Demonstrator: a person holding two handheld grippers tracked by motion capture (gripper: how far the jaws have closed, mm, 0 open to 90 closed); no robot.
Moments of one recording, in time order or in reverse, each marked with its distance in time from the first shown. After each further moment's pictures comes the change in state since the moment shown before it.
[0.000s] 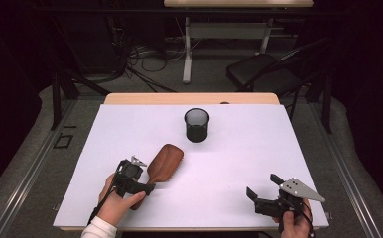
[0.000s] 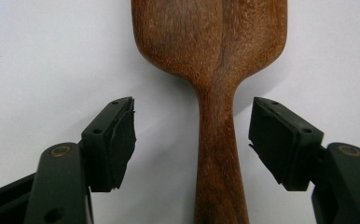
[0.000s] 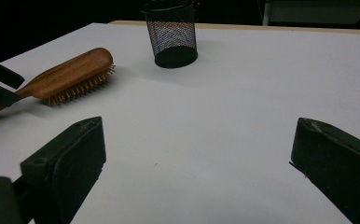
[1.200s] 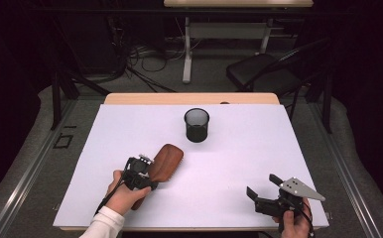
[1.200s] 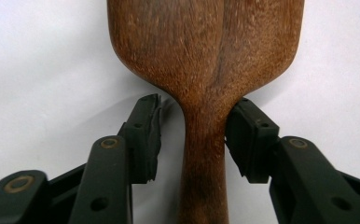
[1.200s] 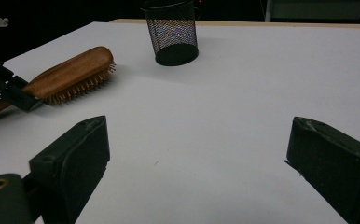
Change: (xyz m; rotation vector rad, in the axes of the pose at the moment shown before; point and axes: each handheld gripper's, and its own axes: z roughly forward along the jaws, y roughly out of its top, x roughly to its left) left arm -0.004 0.019 0.018 0.122 -0.023 -0.068; right arm -0.003 -0.001 0.001 0.013 0.009 0.010
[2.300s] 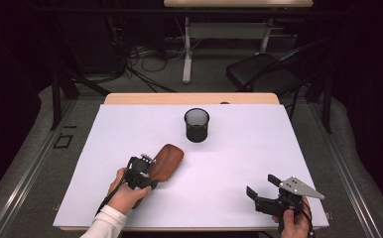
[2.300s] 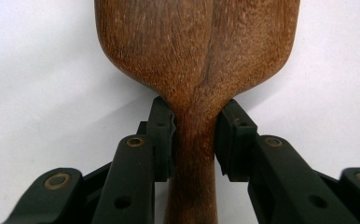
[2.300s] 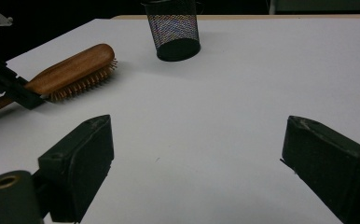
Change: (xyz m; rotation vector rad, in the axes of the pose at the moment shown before) left arm -0.003 0.004 0.001 0.025 -0.003 0.000; right arm -0.003 -0.002 0.003 0.009 0.017 0.023
